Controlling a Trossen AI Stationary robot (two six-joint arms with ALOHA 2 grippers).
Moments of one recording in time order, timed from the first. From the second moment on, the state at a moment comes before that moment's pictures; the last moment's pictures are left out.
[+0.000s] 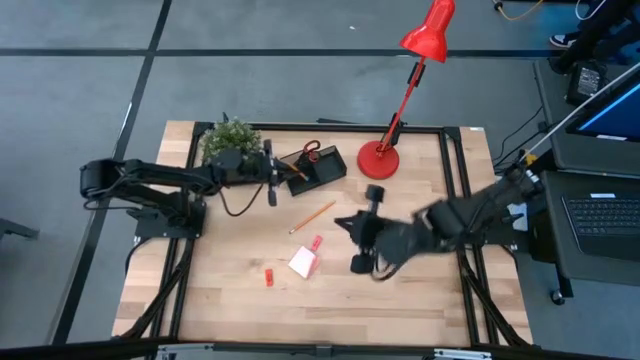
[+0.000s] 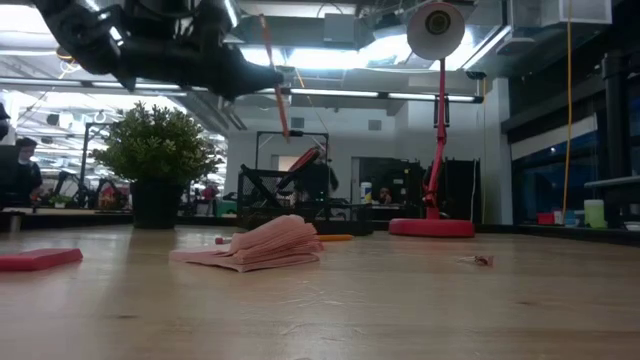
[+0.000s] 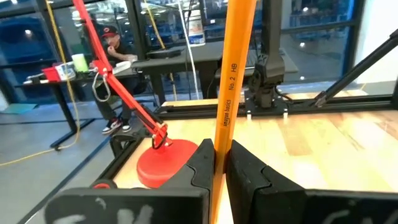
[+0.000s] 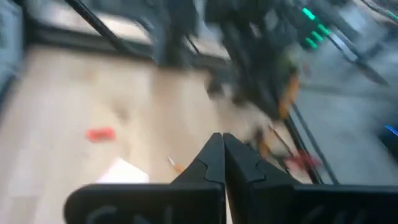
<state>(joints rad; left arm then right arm) 0.32 1.20 0.43 0.74 0.13 0.13 0.48 1.61 1.69 -0.74 0.72 0.11</state>
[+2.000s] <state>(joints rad) 0.53 1.46 0.43 0.77 0.02 0.06 0.27 1.29 0.48 0.93 0.33 -0.16</state>
